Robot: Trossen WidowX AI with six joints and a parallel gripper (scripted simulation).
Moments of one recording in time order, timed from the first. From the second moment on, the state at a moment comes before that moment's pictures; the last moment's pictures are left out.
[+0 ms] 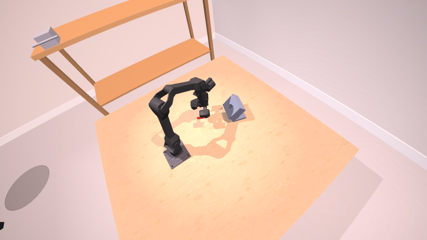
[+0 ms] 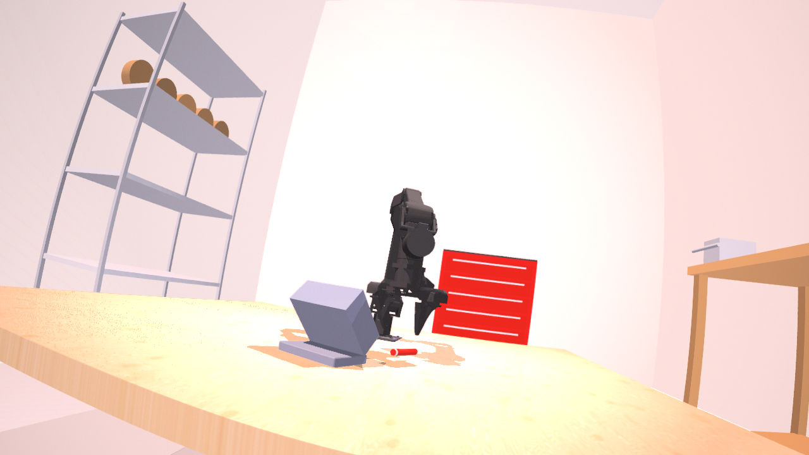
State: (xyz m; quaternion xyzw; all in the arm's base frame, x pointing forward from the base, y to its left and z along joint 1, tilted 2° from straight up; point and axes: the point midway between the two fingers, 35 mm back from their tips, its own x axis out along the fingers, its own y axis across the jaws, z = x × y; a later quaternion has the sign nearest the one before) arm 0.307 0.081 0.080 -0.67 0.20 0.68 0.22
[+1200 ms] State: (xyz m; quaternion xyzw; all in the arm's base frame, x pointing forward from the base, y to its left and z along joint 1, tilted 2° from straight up) arm 0.303 0.081 0.034 -0.67 0.20 0.68 0.22
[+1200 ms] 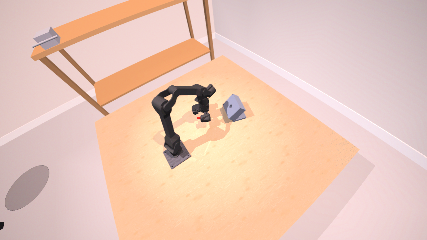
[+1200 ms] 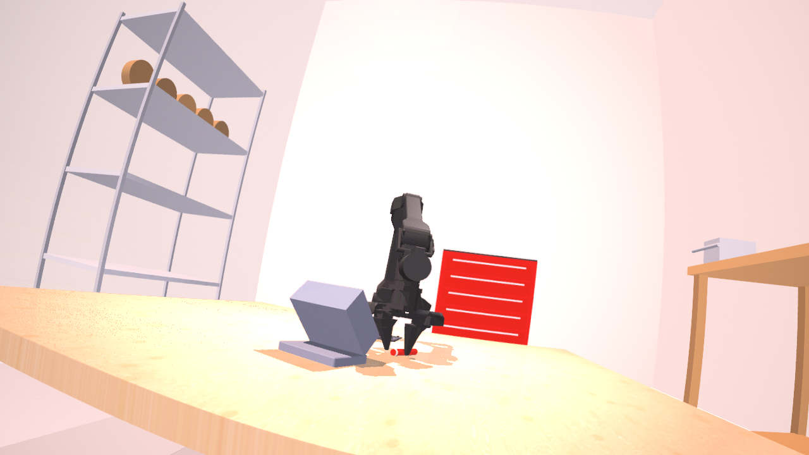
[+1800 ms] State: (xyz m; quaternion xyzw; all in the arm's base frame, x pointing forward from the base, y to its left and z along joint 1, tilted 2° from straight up) arm 0.303 0.081 0.033 -0.67 0.20 0.68 0.21
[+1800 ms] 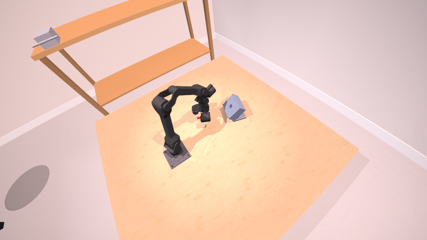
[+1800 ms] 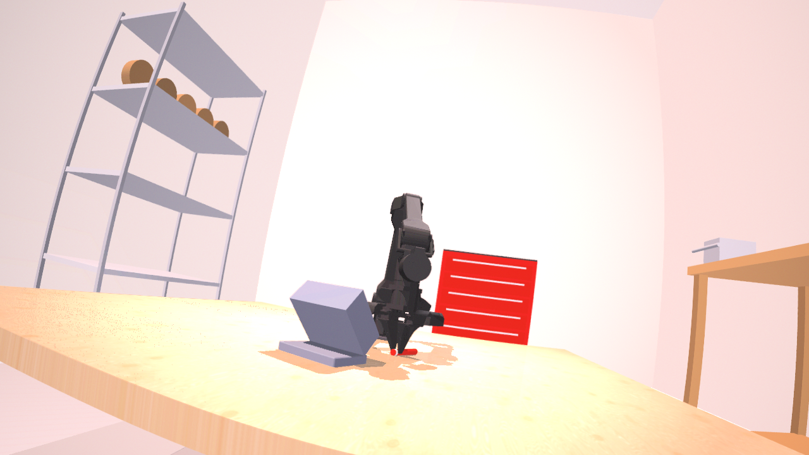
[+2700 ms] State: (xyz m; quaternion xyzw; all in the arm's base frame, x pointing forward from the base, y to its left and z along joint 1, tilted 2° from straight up) arm 0.299 0.085 0.044 -0.72 0.21 0.63 0.20
